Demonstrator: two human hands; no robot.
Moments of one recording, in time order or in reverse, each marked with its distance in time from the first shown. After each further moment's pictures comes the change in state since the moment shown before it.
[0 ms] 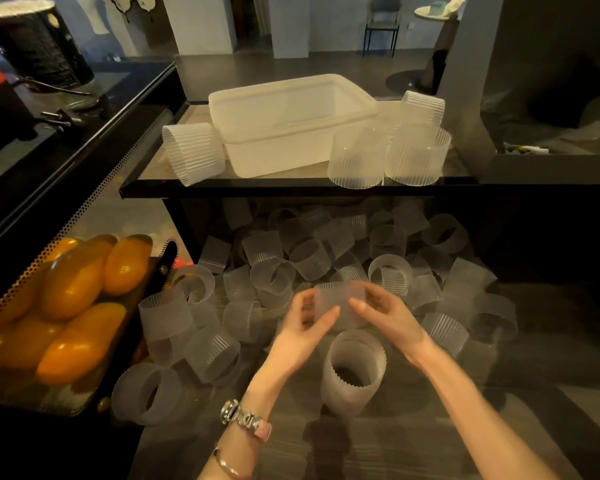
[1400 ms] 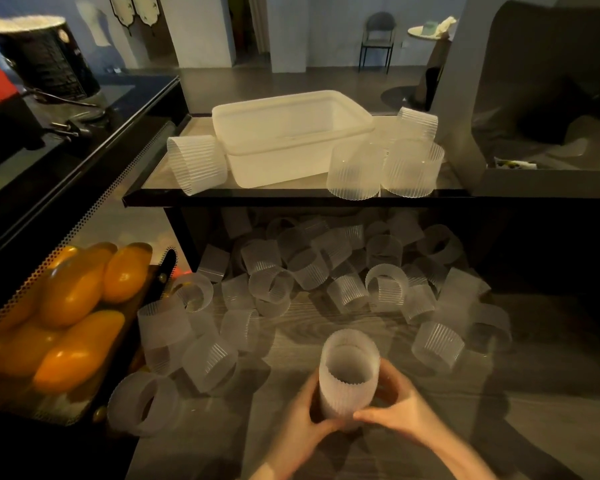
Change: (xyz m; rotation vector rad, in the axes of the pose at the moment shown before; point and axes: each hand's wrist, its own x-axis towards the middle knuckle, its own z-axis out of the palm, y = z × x) left_hand -0.053 -0.106 0.023 0.073 -0.078 -0.106; right_hand -0.067 0.076 0.006 -0.052 -0.029 0.043
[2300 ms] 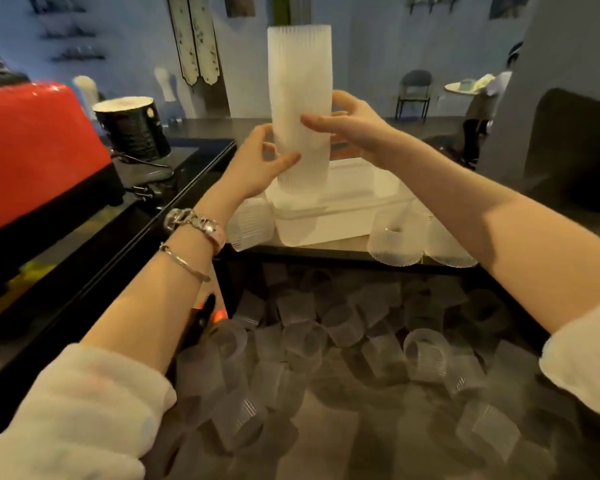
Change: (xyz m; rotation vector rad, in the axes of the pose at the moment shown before) left_hand 0.112 0.369 -0.205 0.519 0.505 0.464; right_hand 0.195 -0.397 -0.015 -0.157 -0.062 -0.486
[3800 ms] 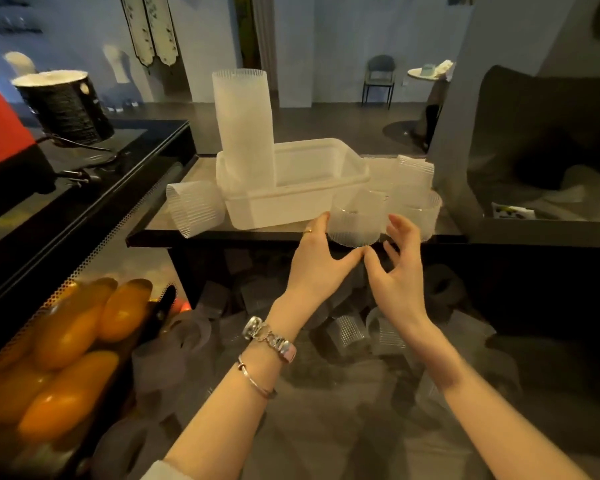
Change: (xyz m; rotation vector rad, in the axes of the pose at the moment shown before) left_hand -0.112 0.010 0.159 -0.152 -0.098 0.020; right_hand -0.177 0.132 0.024 0.004 0.638 -0.071
